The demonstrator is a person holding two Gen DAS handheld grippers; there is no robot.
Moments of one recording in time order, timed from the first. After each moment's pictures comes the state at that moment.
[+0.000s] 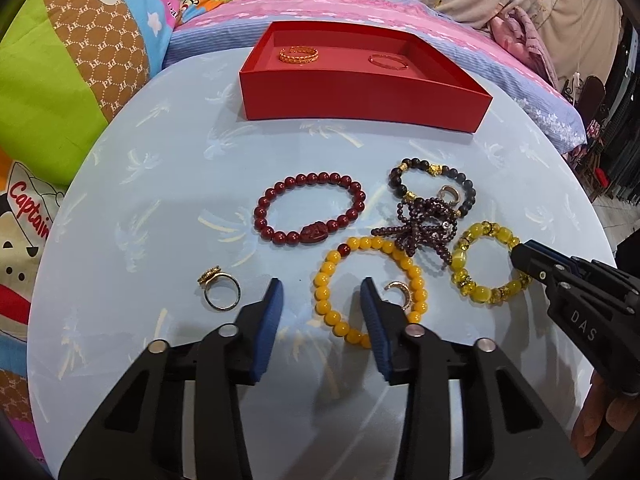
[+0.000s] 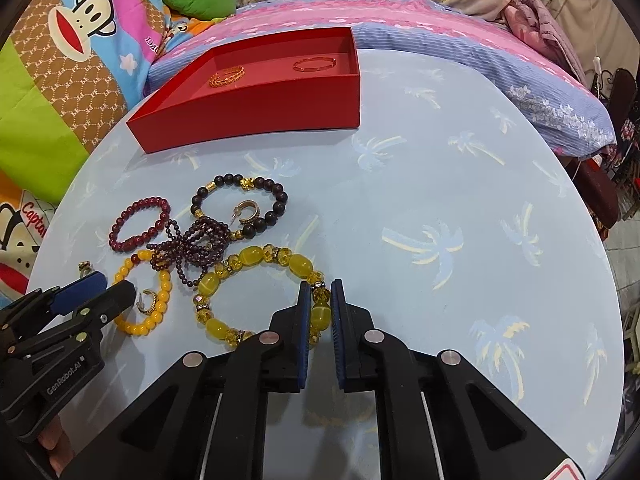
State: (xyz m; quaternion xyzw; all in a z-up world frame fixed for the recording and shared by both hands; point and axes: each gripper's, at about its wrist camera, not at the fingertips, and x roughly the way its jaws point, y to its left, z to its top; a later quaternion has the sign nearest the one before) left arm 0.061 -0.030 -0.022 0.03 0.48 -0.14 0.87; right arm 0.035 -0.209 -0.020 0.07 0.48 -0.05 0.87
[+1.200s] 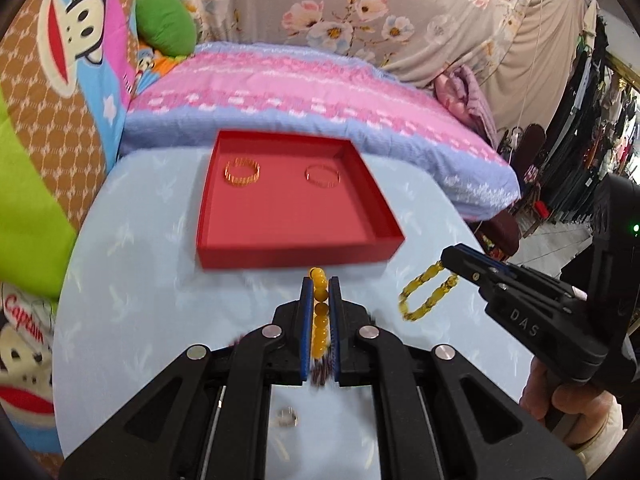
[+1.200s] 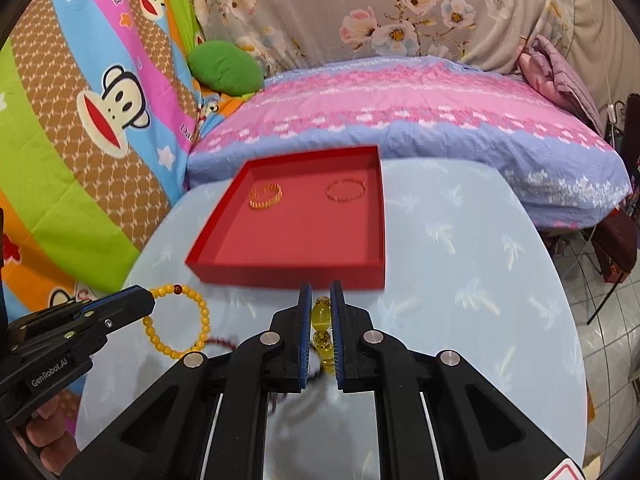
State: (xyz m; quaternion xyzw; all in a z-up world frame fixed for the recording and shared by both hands) left arm 0.117 -0.037 0.107 -0.03 0.40 -0.24 0.88; right arm 0.090 -0.226 0.096 0.10 0.38 0.00 0.92
